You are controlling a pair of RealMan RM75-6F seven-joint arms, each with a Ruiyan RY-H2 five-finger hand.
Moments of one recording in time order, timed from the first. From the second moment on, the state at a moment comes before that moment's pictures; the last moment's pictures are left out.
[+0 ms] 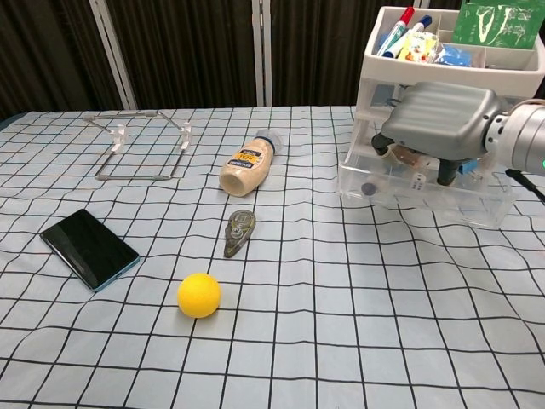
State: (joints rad) left arm 0.05 -1.04 -0.03 -1.66 1.55 1.64 0.05; right arm 0.83 -1.45 0.06 -1.34 -1.39 0.98 -0.70
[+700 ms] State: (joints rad) left arm 0.05 -1.04 -0.03 -1.66 1.55 1.64 0.05; right arm 0.85 -1.45 0.04 -1.28 -1.50 0.97 -0.70
